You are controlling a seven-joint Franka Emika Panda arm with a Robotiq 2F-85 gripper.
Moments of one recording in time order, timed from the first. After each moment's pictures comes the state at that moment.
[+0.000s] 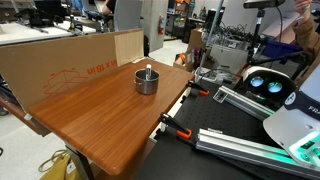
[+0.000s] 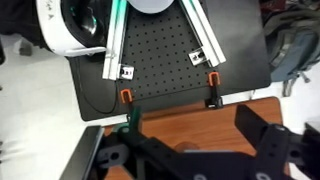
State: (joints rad) arm -0.01 -0.65 0.01 -2.50 0.00 1.59 0.14
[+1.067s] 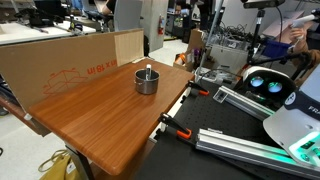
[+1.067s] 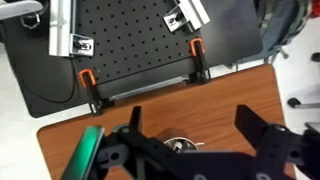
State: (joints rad) arm -0.01 -0.38 0.00 -2.57 0.13 1.98 0.14
